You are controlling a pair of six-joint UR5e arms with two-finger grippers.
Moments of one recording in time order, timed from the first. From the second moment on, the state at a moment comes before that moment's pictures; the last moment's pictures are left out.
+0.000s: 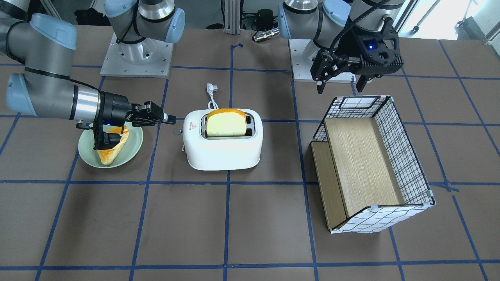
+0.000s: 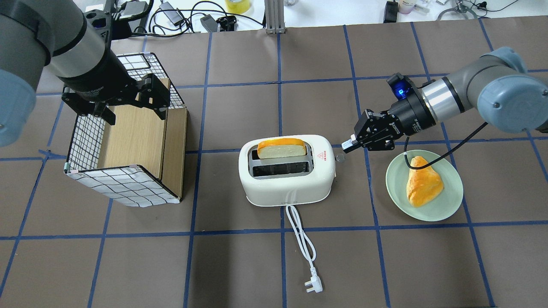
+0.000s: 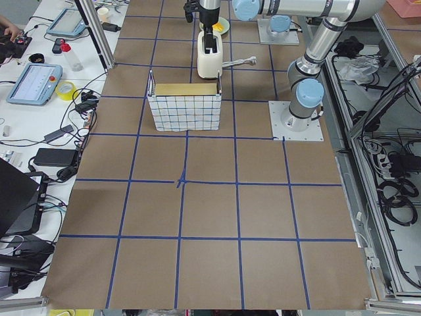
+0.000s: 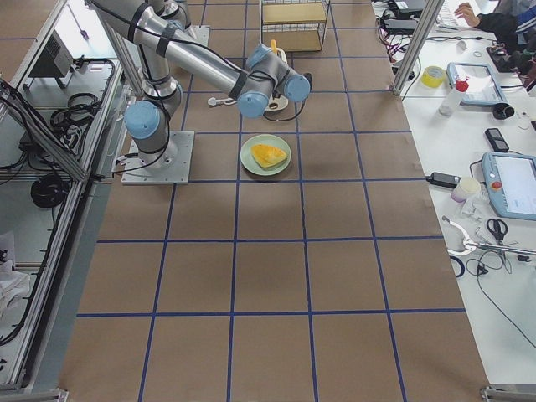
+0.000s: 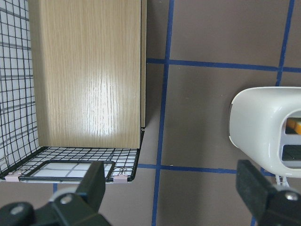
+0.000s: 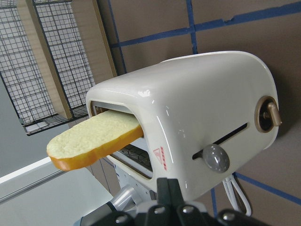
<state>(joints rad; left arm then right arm) -1.57 -1.46 -1.67 -1.52 1.59 -0.08 1.30 -1.43 1.94 -1.46 -0.74 -0.46</state>
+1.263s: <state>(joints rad) -1.57 -1.46 -1.67 -1.52 1.59 -0.08 1.31 -1.35 1.99 -1.57 -0.75 -0.46</state>
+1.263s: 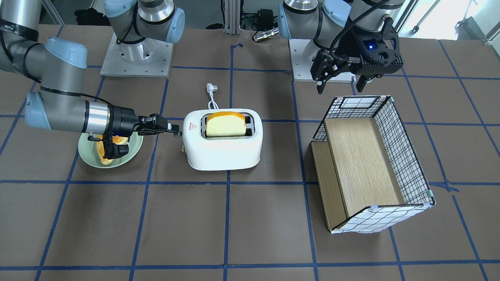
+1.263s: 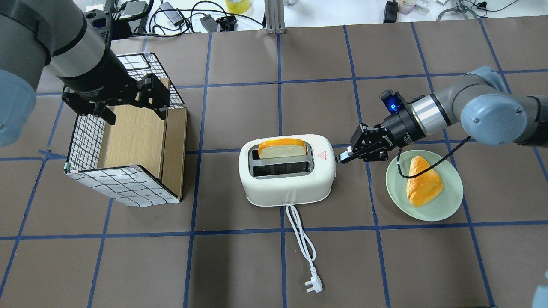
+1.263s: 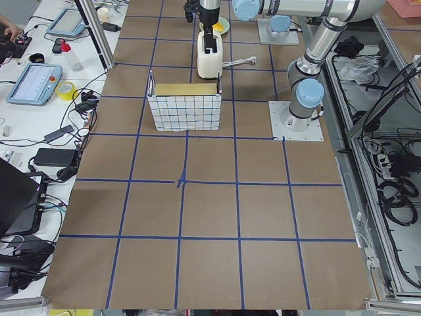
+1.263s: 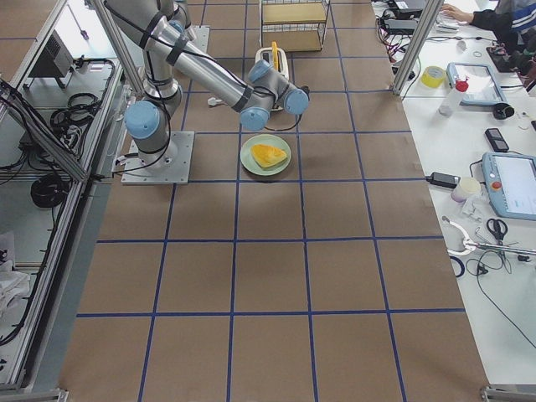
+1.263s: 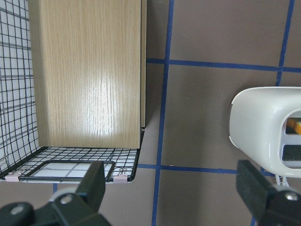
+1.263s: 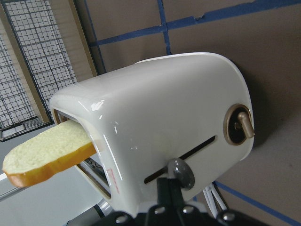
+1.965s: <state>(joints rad) -1.57 -1.46 -1.67 -1.52 1.59 -0.08 1.31 -1.33 2.04 -1.70 -0.76 -0.46</state>
